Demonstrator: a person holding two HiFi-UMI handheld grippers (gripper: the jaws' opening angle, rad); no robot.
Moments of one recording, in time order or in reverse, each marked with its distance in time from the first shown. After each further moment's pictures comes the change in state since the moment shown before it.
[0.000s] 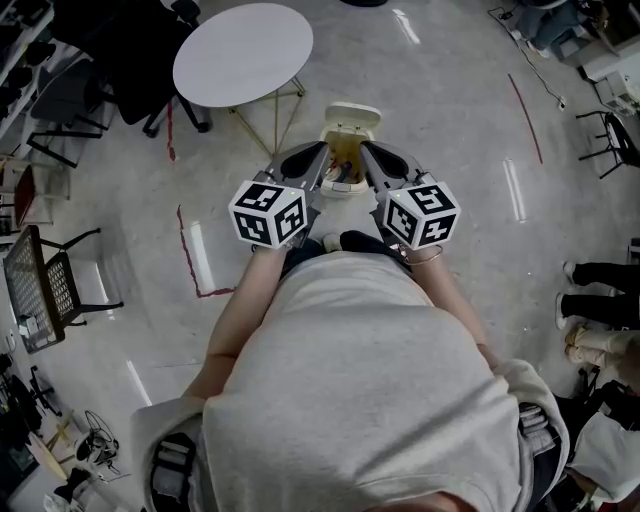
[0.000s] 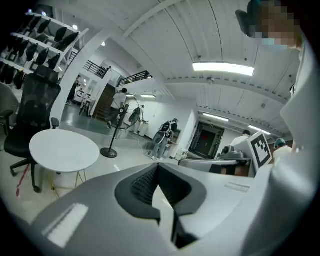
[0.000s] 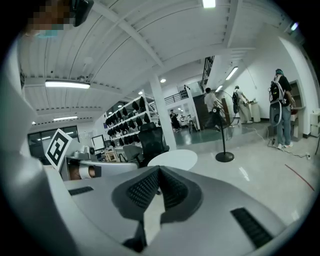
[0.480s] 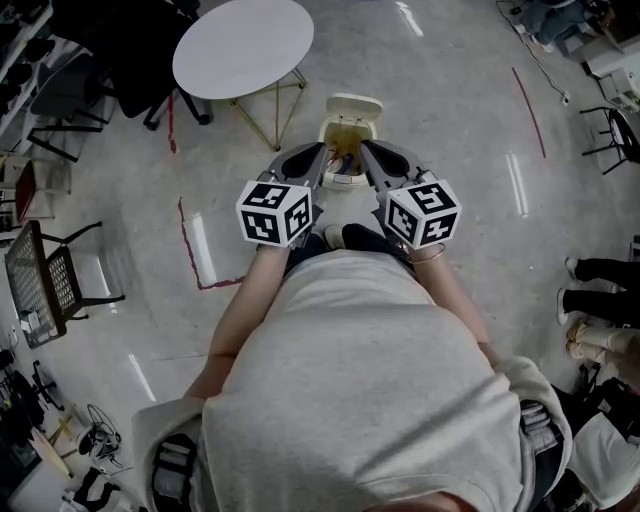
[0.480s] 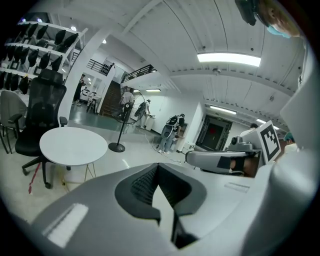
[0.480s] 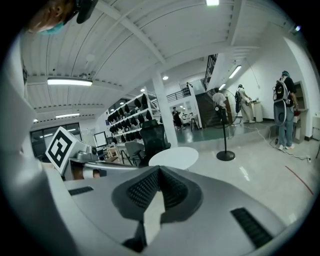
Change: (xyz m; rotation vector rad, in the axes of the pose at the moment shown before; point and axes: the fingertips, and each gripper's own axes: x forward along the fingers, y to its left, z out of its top) left arm -0.003 0.005 -0.022 -0.001 0.073 0.092; right arm -0.006 0.006 -0.008 -0.024 0.033 0.019
